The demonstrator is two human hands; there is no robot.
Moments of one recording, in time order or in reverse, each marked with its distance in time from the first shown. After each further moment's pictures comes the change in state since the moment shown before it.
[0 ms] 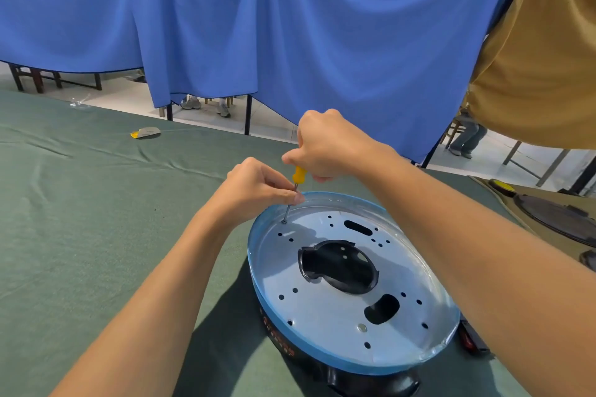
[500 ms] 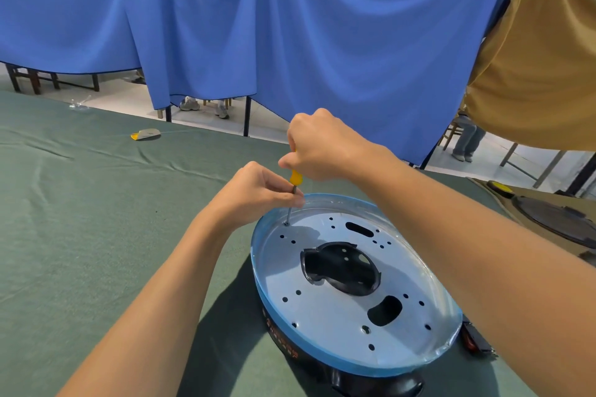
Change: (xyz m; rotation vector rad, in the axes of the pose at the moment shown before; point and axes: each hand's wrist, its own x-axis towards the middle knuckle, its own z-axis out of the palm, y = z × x) left_hand 0.001 -0.005 -0.001 -0.032 -0.060 0.051; right_hand -0.002 -0.013 -0.001 -0.064 0.013 -0.056
